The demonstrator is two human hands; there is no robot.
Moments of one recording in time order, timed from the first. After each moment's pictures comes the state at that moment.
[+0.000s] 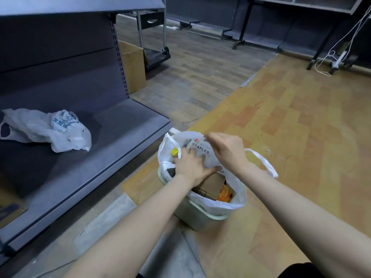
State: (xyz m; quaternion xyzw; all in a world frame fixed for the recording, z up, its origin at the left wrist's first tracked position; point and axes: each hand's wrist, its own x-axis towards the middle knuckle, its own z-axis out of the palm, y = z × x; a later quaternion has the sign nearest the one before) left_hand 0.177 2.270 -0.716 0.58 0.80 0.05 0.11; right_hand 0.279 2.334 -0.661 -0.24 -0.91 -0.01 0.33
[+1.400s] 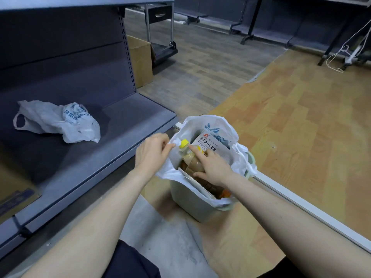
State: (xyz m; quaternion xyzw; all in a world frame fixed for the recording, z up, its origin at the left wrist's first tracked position) left_hand 0.102 2.197 -0.686 0.49 0.82 0.30 -0.01; right_hand 0.264 2.299 -0.715 -0.34 -0.93 0.10 -0.05
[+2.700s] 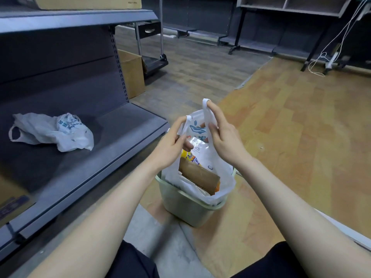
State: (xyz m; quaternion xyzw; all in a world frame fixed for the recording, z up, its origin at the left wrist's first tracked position) left_hand 0.166 2.208 -0.638 0.57 0.61 0.49 0.26; right_hand 0.316 2.290 -0.616 -0.28 -0.86 0.24 0.34
